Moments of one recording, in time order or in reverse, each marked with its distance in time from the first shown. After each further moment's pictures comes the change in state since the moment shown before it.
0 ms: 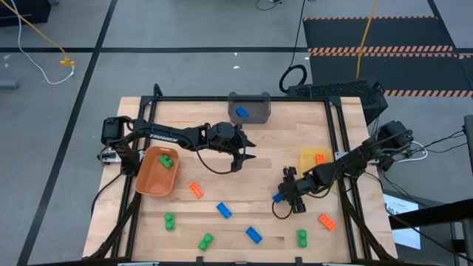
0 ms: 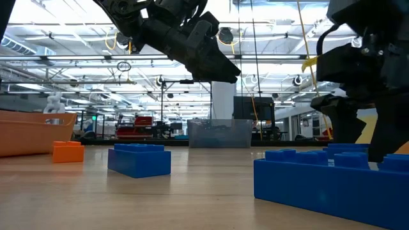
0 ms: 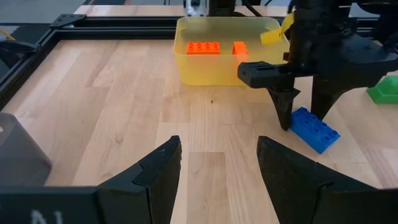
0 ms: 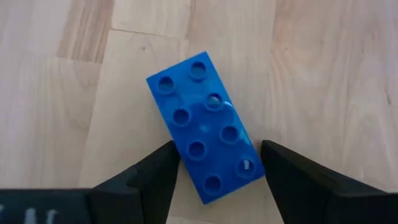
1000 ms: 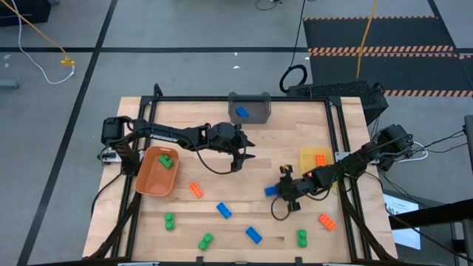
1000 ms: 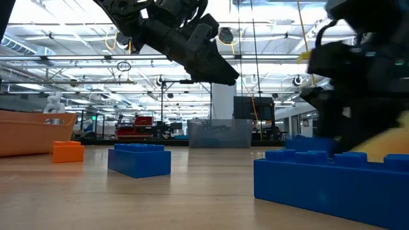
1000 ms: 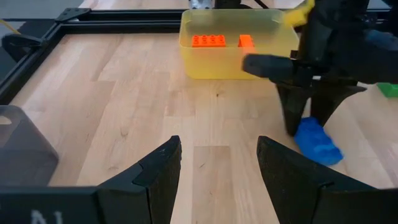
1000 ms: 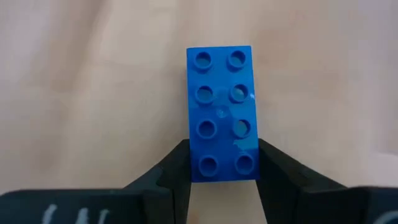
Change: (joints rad) left arm 0.000 0.000 0.000 -0.021 -0.025 0.008; right arm -0.017 -0.025 -0.005 0.089 0.137 -0.086
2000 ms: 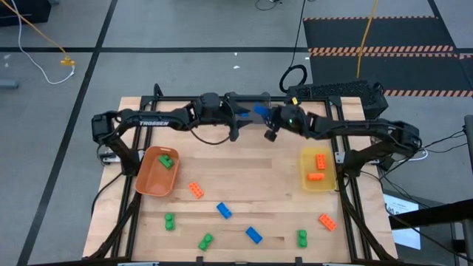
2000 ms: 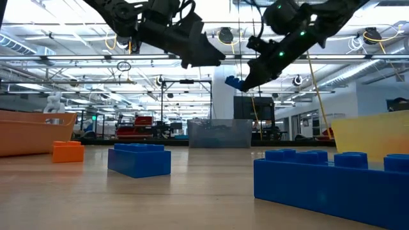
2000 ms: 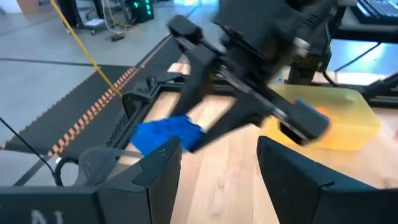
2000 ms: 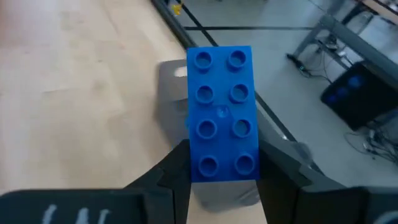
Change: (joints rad) left arm 0.226 -0.106 0.001 0.114 0.047 0.023; right arm -0.762 -0.122 0.184 0.206 0.078 -0.313
